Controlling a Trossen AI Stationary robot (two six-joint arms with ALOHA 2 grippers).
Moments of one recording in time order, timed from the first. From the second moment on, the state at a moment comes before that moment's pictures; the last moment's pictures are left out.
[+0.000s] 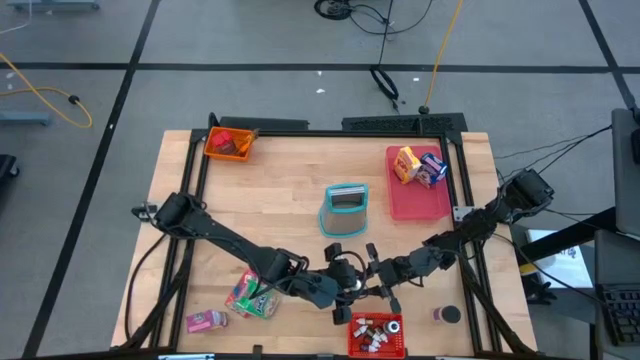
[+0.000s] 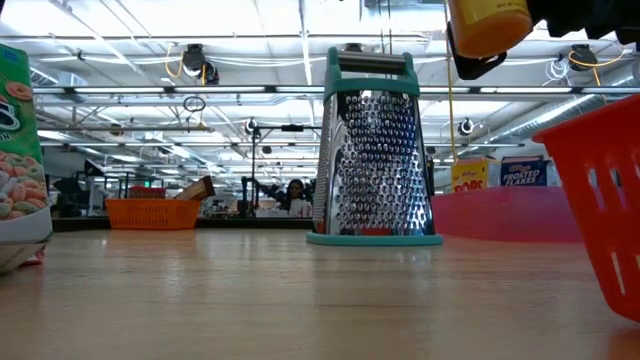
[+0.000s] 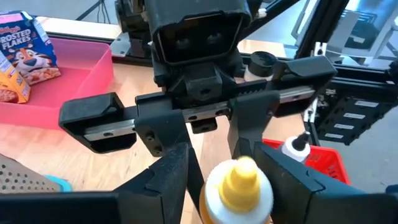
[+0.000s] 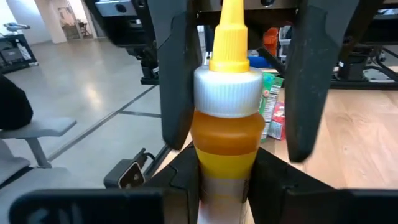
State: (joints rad) left arm -0.45 2.02 1.68 -0.21 -0.44 -0.34; right arm 0.58 1.54 0.55 0.91 0.17 0.15
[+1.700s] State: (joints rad) left arm -0.59 1.91 1.68 -0.60 -0.84 -0.52; right arm 1.04 1.62 0.65 0.85 0.53 0.16
